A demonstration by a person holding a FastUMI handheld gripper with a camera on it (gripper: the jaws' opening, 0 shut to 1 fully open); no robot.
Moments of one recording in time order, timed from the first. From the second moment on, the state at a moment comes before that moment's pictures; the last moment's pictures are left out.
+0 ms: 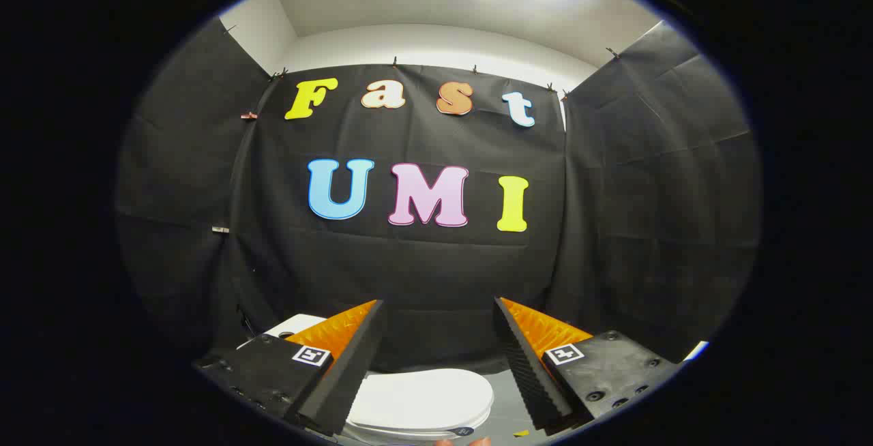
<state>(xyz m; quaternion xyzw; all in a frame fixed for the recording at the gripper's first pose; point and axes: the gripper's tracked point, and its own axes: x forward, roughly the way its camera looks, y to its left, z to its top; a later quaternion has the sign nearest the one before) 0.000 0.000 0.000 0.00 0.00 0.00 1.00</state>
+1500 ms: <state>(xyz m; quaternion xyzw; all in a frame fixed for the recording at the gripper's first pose) 0.025 -0.002 -0.095 0.01 0.05 0.01 1.00</state>
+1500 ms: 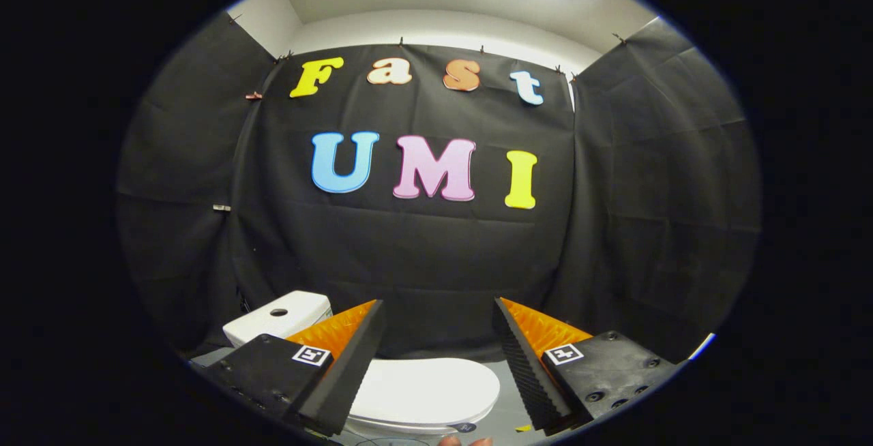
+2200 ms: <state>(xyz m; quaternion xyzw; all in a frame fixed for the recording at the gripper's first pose) 0.025 -0.048 -0.359 0.26 0.30 0.02 0.92</state>
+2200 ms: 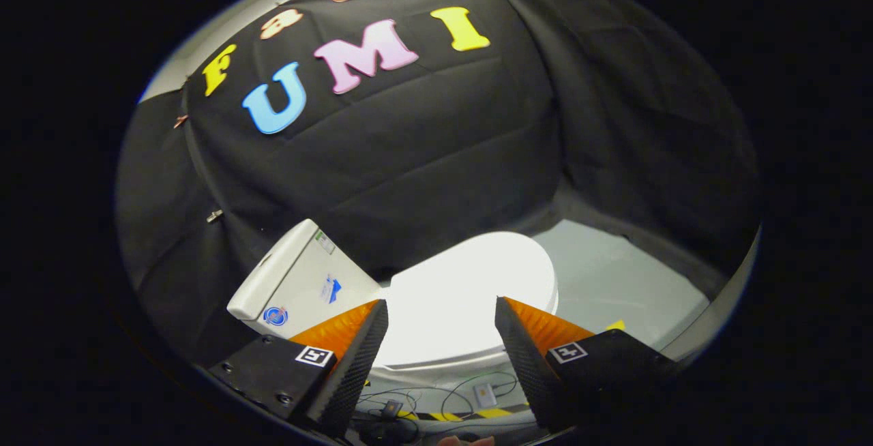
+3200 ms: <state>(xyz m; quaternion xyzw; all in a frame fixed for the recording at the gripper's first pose) 0.027 -0.088 -0.618 0.46 0.46 -0.04 0.76</state>
